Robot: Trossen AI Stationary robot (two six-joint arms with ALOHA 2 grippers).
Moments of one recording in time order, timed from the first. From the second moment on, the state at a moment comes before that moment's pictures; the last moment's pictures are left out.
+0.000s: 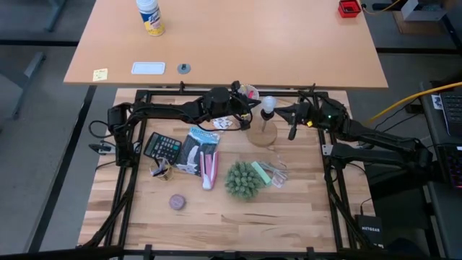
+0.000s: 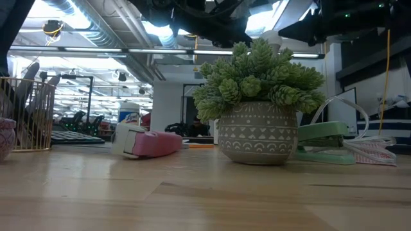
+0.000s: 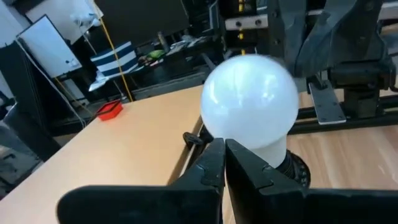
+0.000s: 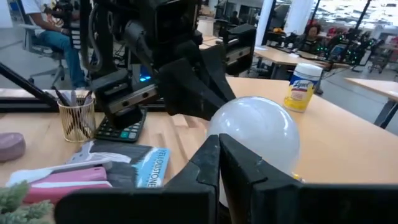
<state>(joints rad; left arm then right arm) 0.26 1.85 1.39 0.34 -0.10 0.36 -0.44 0.74 0.52 0.17 -0.15 -0.17</state>
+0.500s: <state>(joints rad) 0.25 1.77 1.39 0.36 -0.19 0.44 -0.45 0.61 0.52 0.22 -0.02 -0.19</state>
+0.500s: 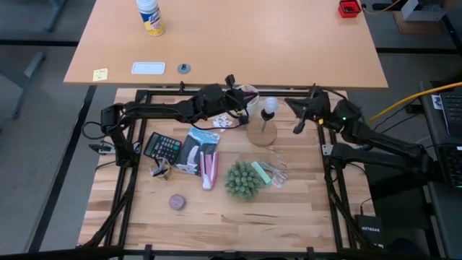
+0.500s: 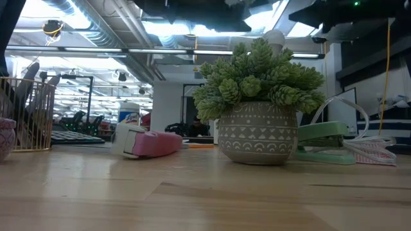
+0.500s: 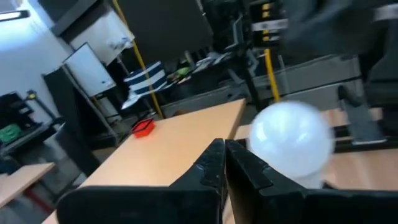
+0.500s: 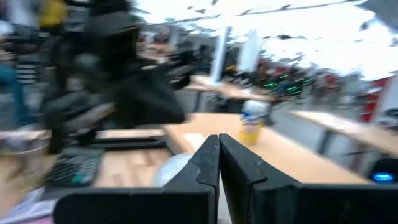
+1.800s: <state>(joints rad) 0.26 1.83 1.38 0.32 -0.01 0.36 -0.45 0.76 0.52 0.23 0.02 -0.16</state>
